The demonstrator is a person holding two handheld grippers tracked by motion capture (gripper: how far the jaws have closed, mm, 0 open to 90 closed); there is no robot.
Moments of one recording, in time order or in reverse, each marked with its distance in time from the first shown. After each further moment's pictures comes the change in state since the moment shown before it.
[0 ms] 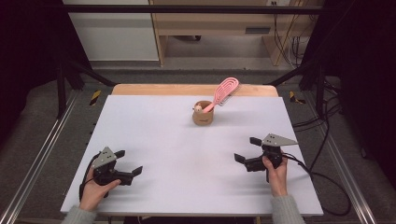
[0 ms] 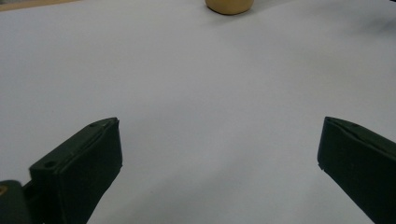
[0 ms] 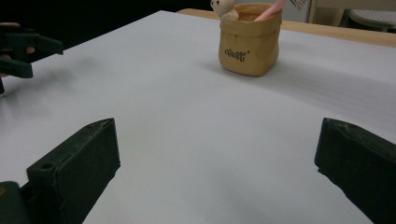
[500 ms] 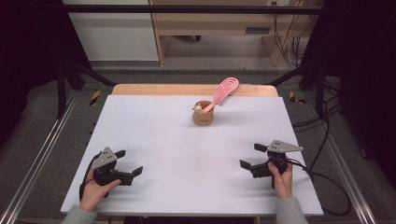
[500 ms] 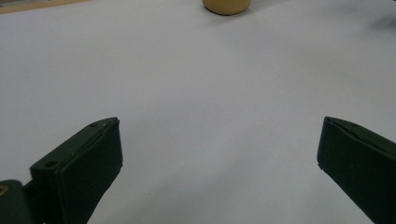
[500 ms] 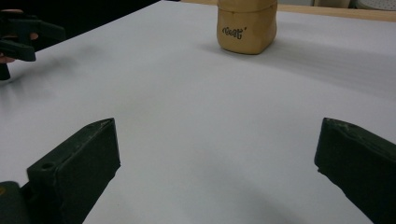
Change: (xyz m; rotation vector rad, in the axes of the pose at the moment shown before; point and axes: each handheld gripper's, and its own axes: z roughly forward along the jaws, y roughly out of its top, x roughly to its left) left arm -0.001 0.000 0.001 0.001 -0.006 0.011; right arm -0.009 -0.021 -0.011 0.014 0.022 0.015
